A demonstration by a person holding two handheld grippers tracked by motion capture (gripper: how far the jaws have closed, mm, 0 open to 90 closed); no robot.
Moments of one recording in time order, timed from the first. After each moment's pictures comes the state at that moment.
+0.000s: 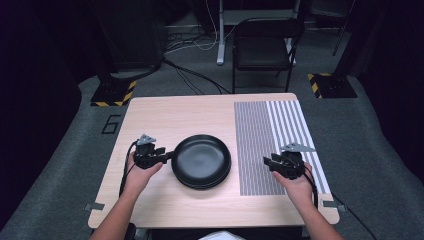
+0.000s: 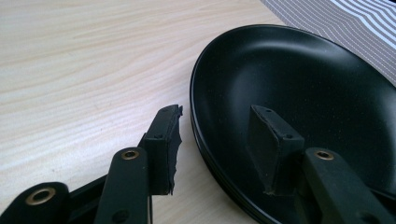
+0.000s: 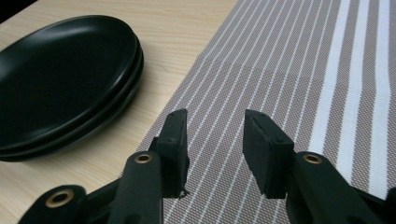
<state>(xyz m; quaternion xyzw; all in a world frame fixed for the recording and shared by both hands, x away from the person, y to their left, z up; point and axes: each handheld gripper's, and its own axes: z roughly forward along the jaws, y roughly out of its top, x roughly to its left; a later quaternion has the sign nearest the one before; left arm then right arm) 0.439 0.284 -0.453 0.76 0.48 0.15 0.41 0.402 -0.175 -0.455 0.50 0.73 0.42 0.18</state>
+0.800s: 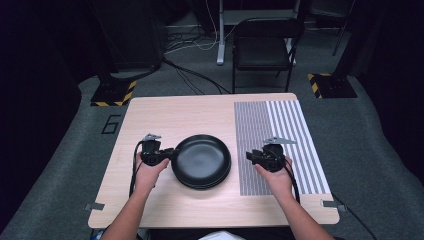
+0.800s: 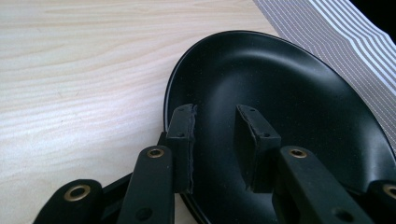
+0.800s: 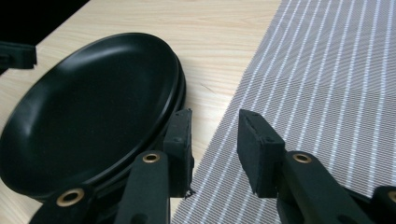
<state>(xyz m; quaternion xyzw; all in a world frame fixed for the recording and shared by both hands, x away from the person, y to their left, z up) 0.446 0.270 -0.460 0.72 0.54 0.11 0.42 0.427 -0.127 -0.457 0.51 0.72 0.45 0.13</state>
